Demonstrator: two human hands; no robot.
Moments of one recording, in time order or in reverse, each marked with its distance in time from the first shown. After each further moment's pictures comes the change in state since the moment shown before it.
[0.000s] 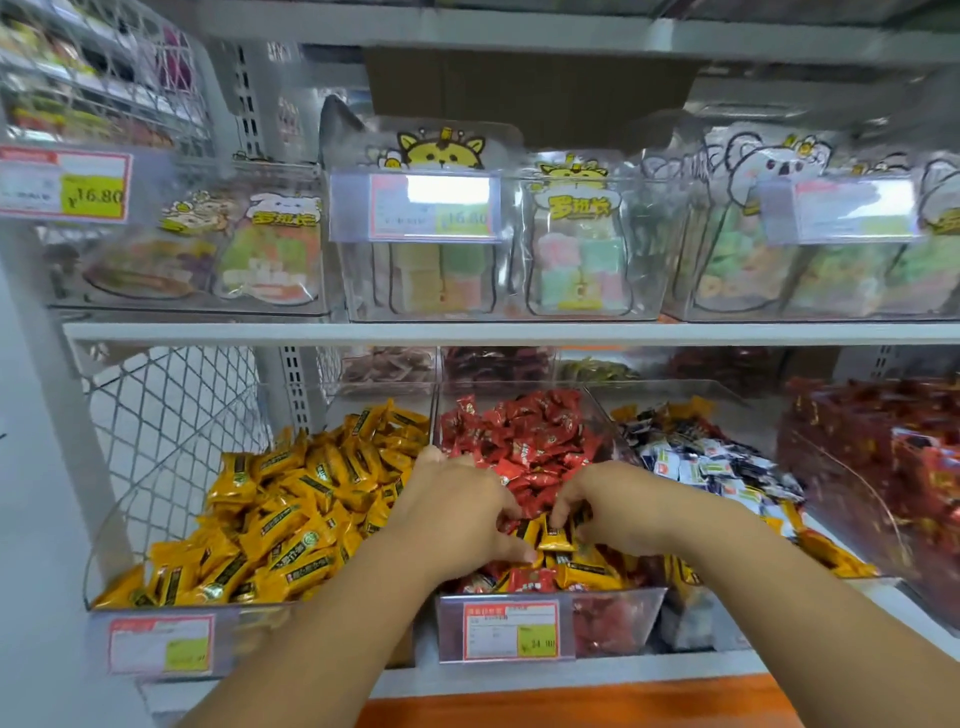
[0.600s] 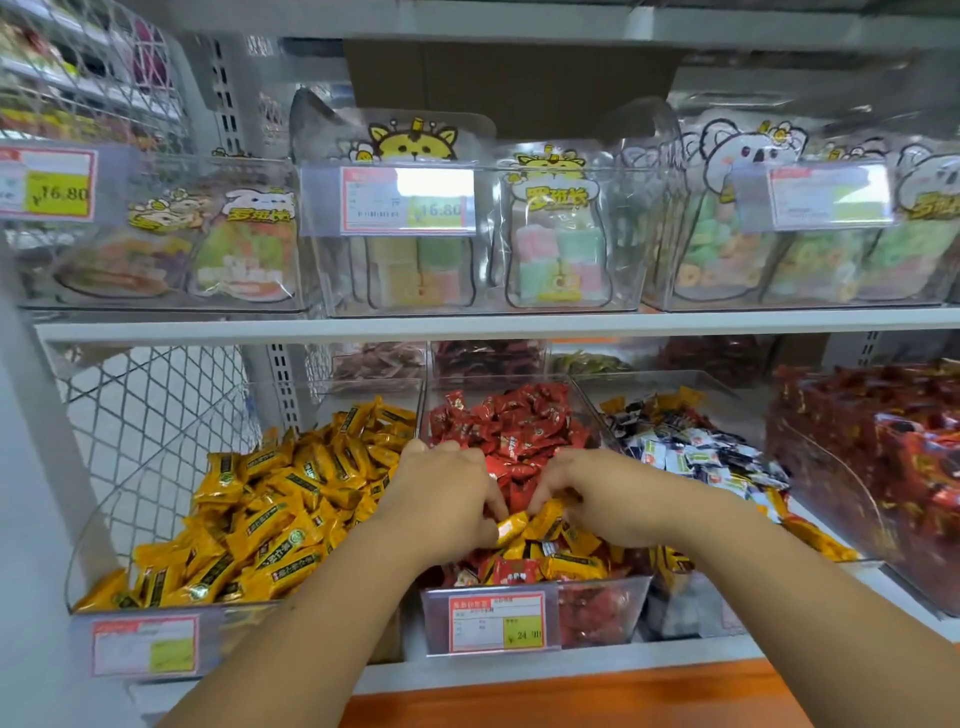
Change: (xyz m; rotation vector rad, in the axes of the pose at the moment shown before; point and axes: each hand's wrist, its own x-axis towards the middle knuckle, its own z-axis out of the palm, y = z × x) left_hand 0.004 0.000 -0.005 -0.002 -0.029 -0.023; right_hand -0.005 0.003 -0.001 0.069 0.045 -0.079
